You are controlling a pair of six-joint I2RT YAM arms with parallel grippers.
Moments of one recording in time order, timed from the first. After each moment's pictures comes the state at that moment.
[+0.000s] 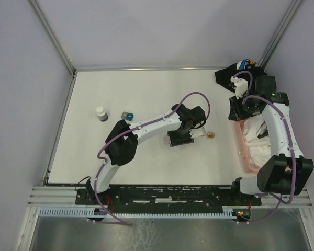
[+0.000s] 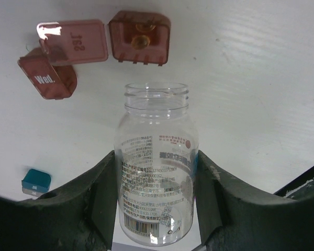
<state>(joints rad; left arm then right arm) -1.03 2.18 1.93 -1.20 -0.13 0.37 -0.14 1.39 1.32 -1.01 -0.45 -0.51</state>
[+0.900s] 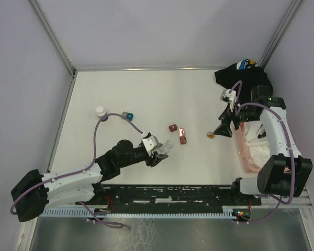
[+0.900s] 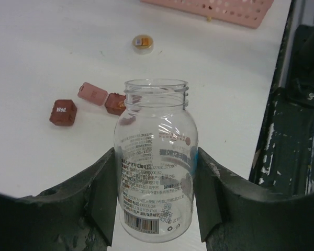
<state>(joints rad) -0.98 1.00 0.43 0.32 0.17 0.09 -0.14 1.38 1.25 -1.10 -0.91 -0.89</state>
